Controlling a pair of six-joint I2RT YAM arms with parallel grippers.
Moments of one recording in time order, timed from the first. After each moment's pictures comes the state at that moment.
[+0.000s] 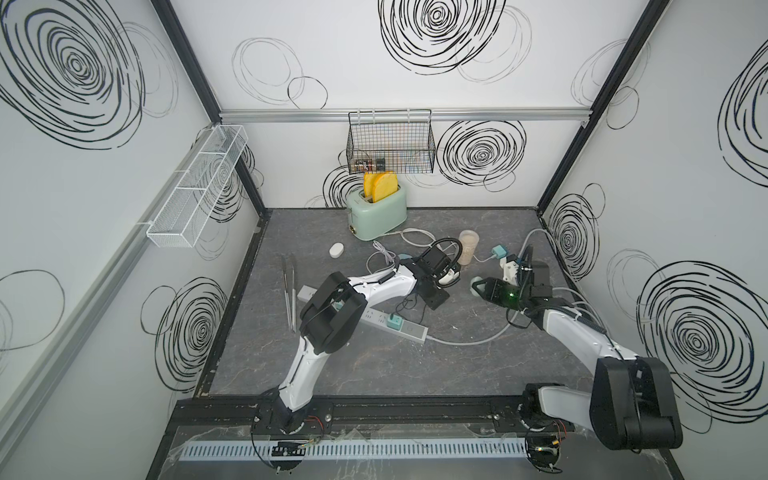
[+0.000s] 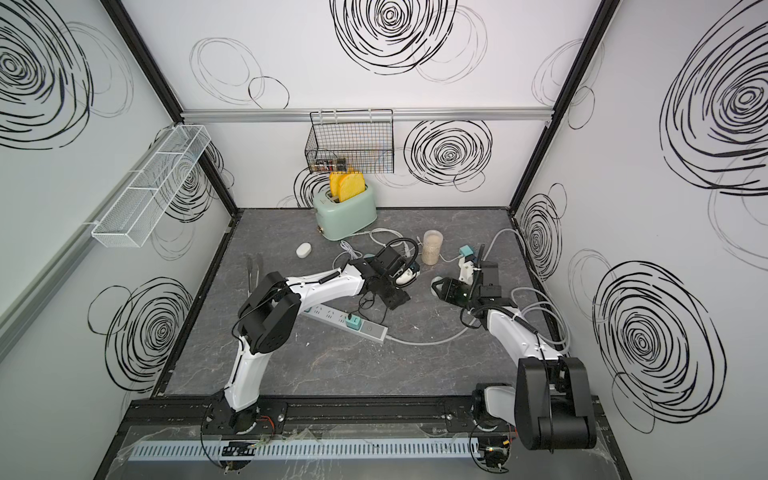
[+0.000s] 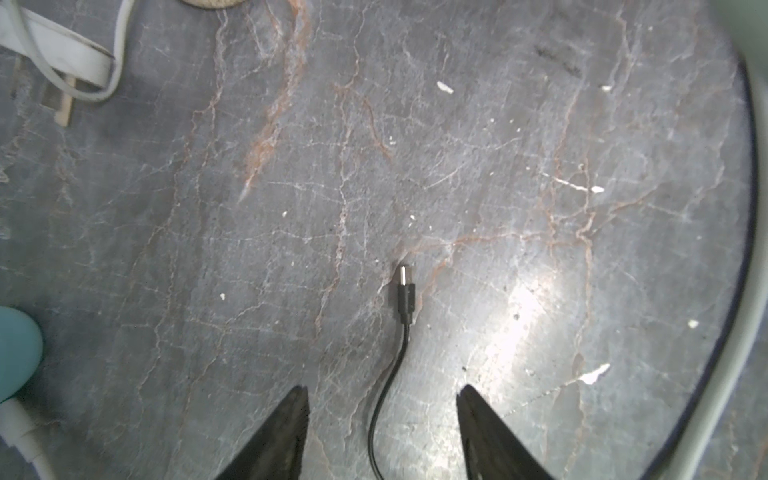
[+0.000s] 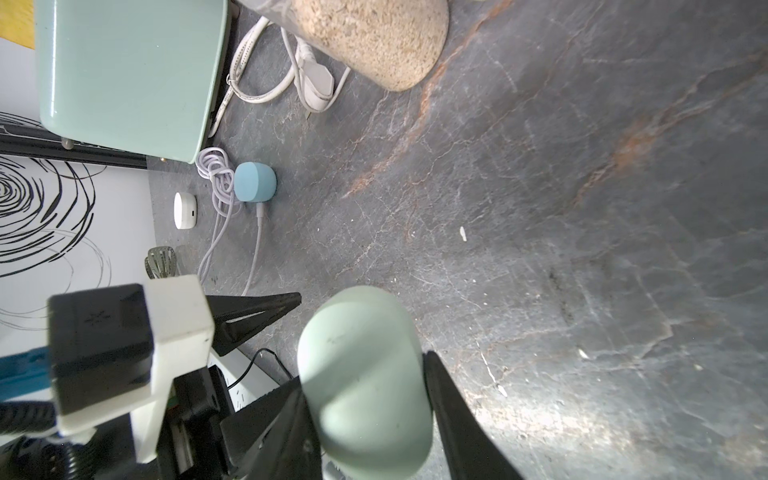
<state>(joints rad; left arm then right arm) -0.81 2.15 1.62 -0.54 0.11 0.12 0.03 1.24 0.60 -0.13 -0.51 0.43</state>
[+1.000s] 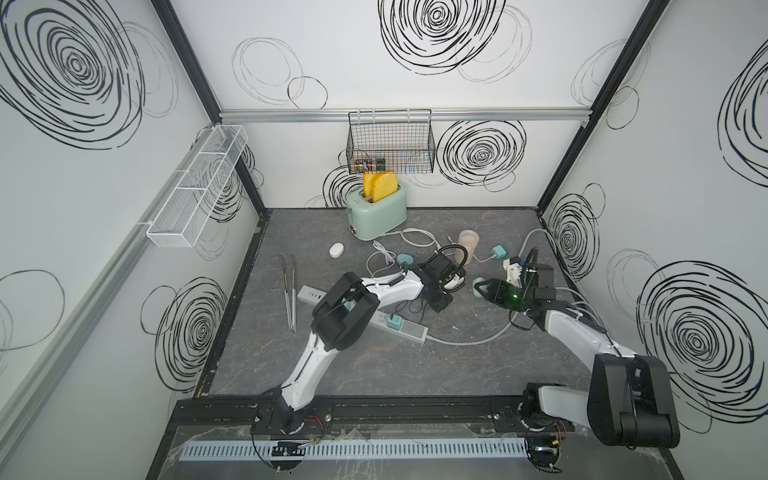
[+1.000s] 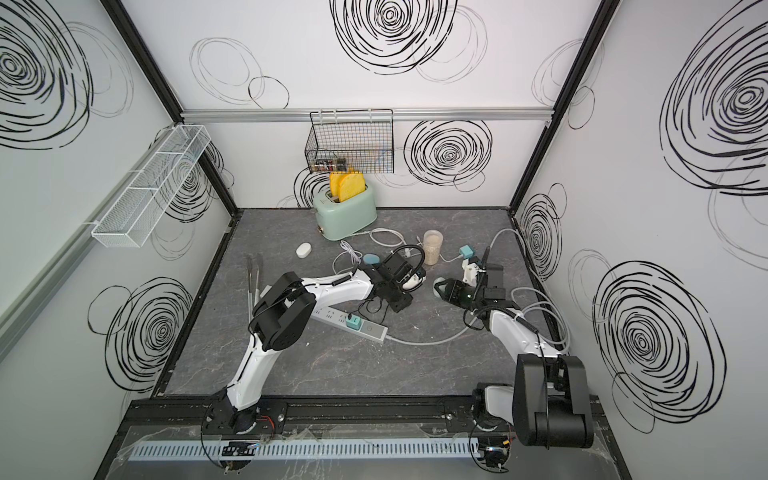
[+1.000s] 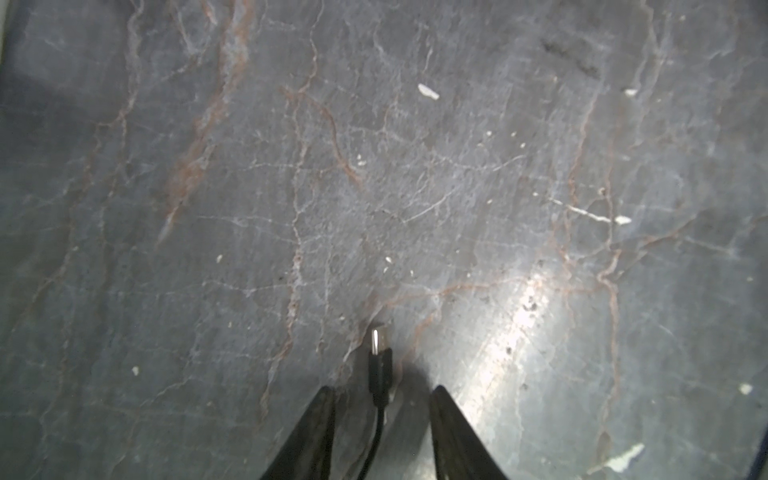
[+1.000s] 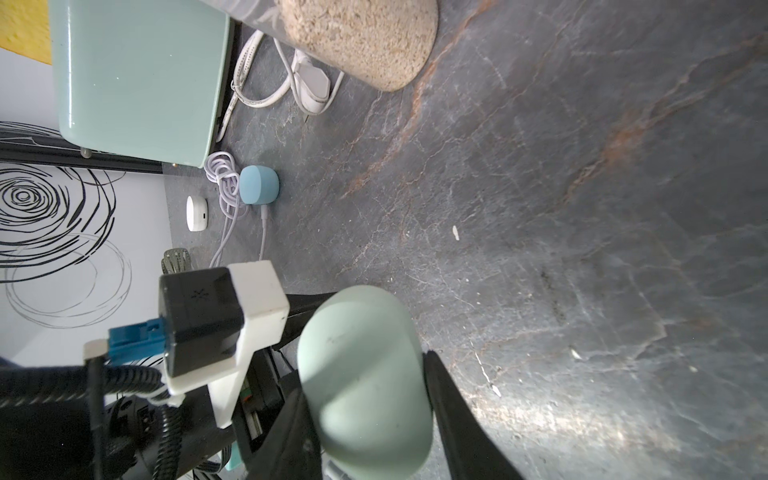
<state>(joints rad) -0.84 2.24 1.64 -0.46 0.12 0.11 -0.03 1.24 0.57 -0.10 -0.57 0.42</state>
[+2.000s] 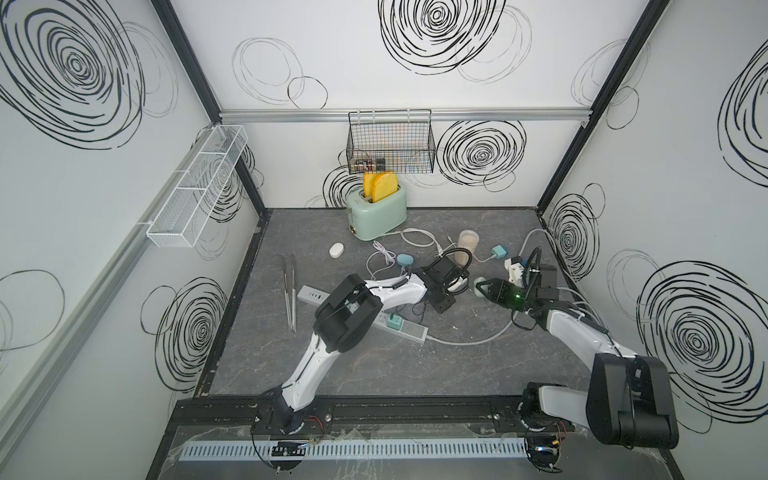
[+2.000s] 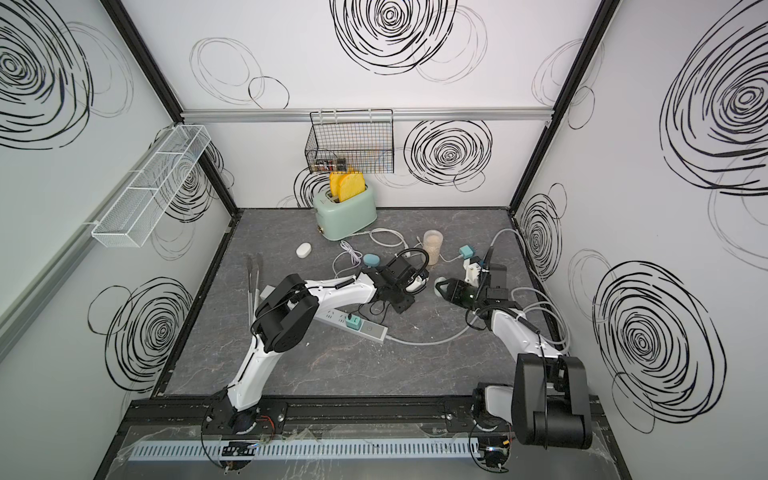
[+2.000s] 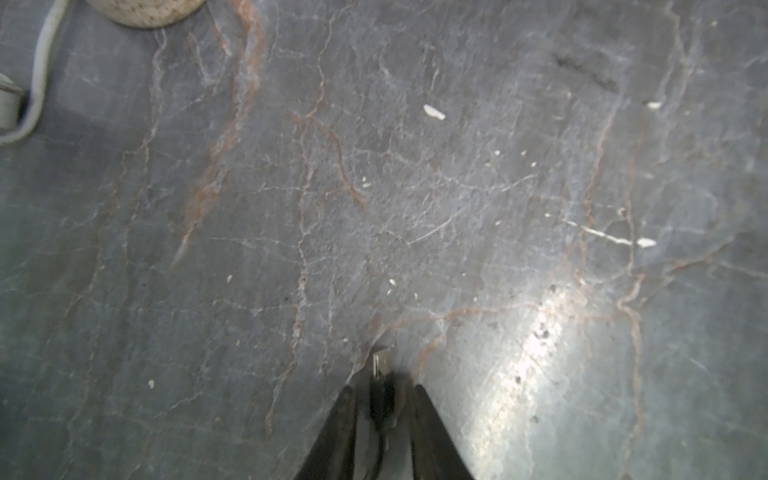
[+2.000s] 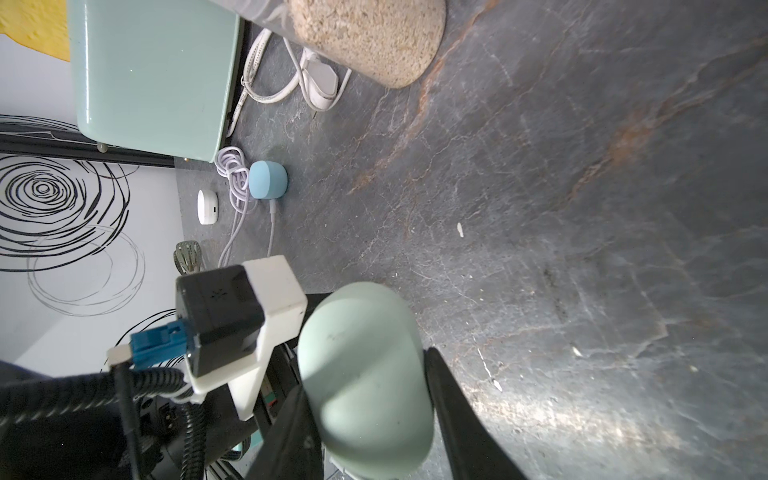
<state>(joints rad) -0.87 2.25 1.65 -0.43 0.03 0.11 -0.06 1.24 0.57 -0.10 -0.62 0.40</state>
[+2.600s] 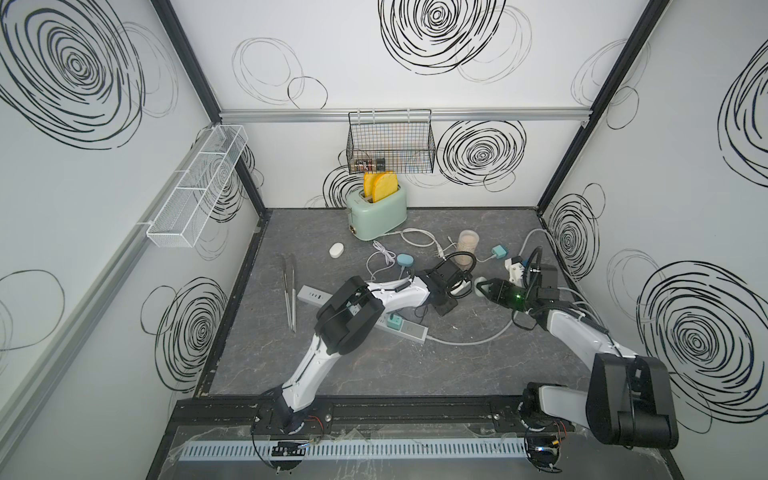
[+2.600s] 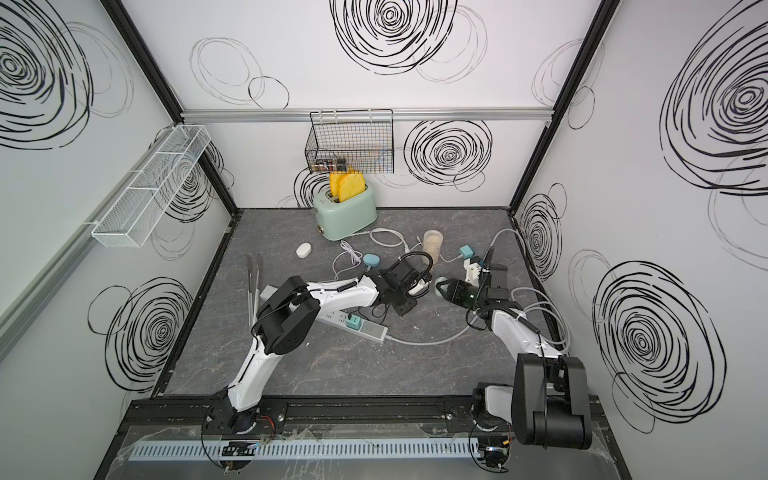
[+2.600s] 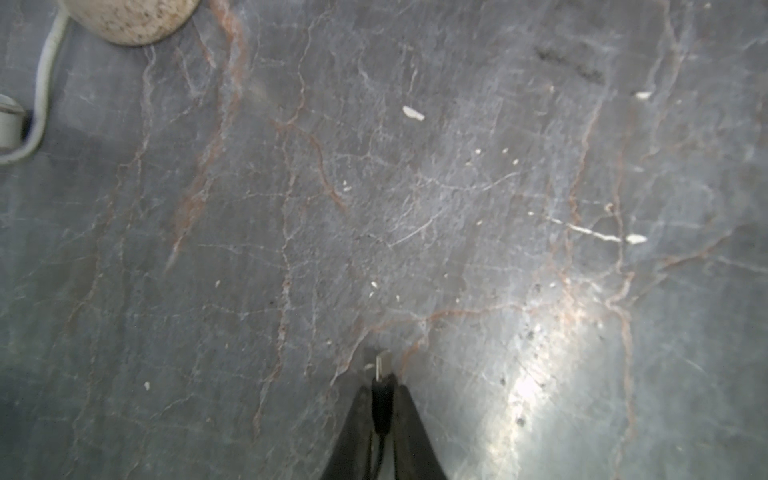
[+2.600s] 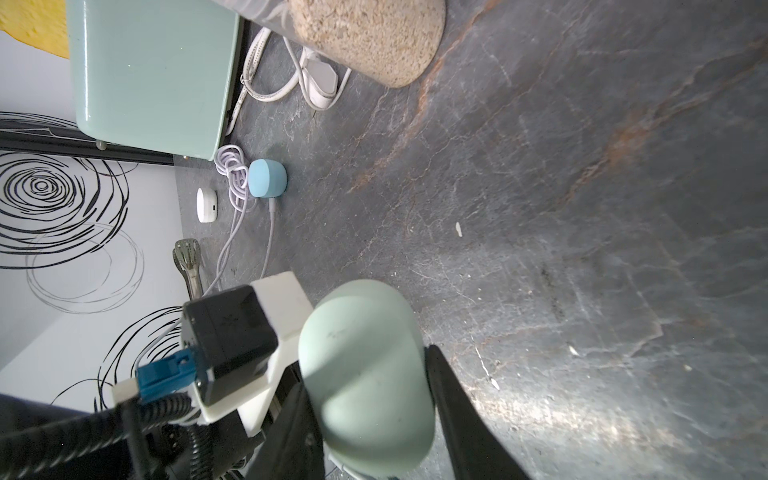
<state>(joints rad) -0.90 2.25 1.65 -0.42 0.00 0.12 -0.07 1.24 0.57 -0.10 -0.62 0.39</state>
